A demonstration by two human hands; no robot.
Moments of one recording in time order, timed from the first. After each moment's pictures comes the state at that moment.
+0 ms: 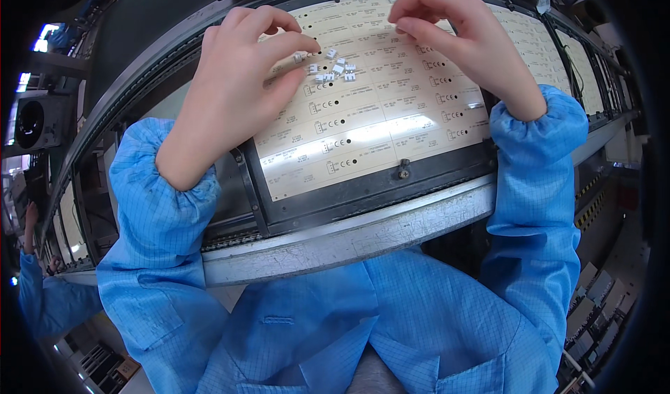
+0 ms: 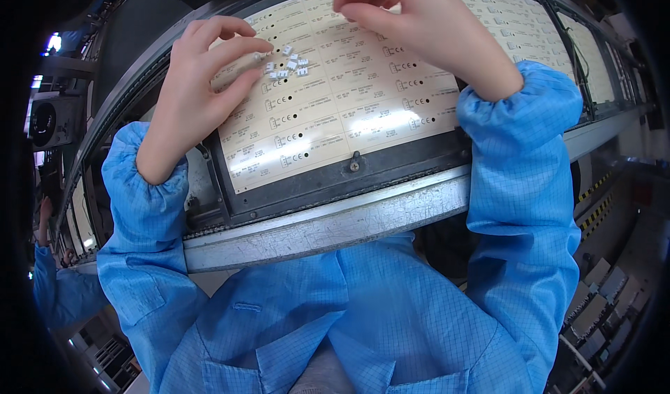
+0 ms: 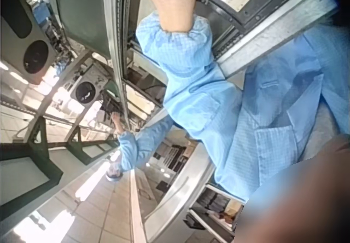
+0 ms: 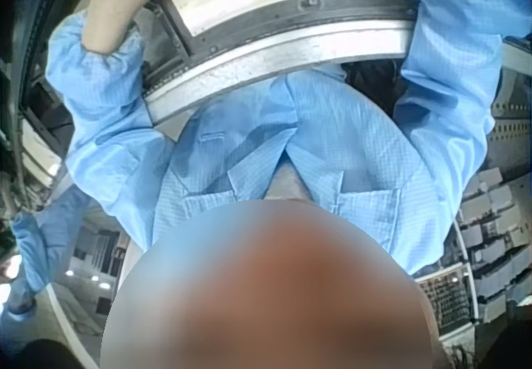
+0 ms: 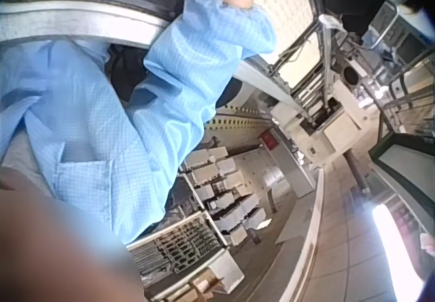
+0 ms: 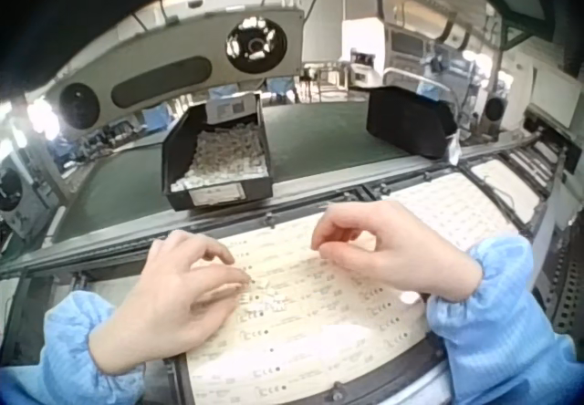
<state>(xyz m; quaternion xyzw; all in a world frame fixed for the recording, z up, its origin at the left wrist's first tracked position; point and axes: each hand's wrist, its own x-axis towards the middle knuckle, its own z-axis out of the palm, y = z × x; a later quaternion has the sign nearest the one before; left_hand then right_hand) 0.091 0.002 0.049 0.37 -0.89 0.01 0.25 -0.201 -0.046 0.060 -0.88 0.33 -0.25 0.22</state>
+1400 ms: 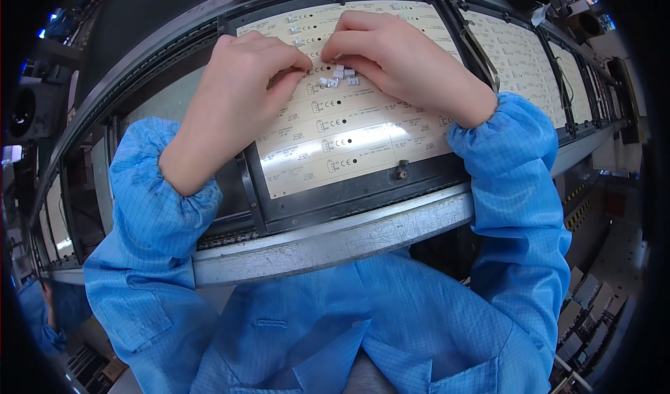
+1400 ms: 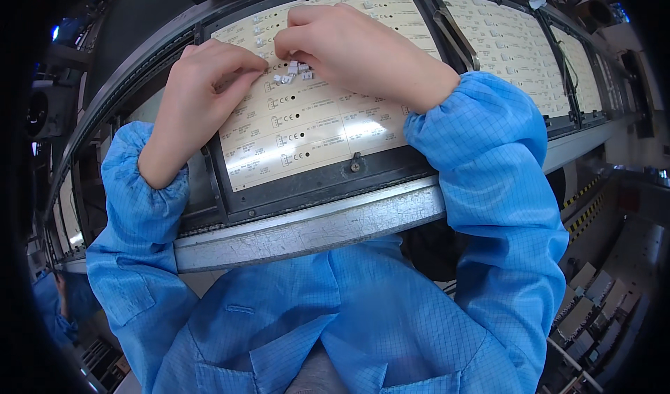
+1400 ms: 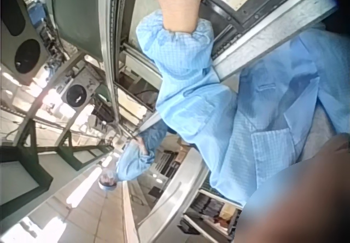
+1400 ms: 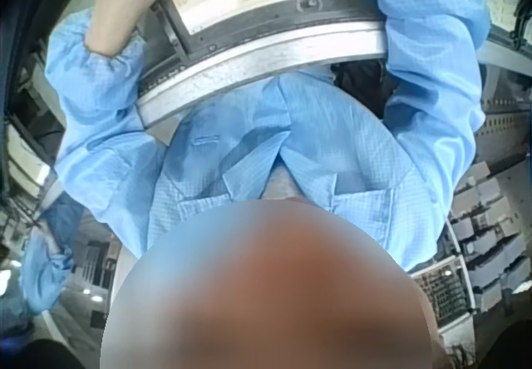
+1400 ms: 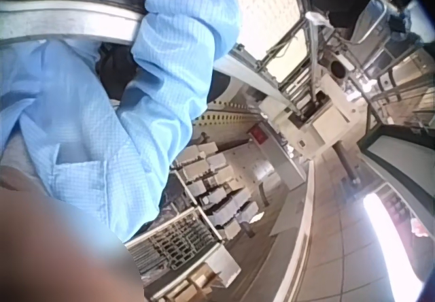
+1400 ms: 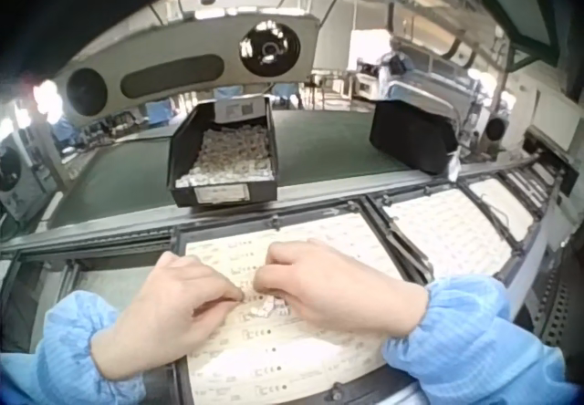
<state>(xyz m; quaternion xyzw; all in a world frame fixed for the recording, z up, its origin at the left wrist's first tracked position) 0.093 0.011 0.038 0.40 -0.87 -0.06 0.27 -0.140 -0.038 0.032 -0.94 0.24 -0.22 0.13</state>
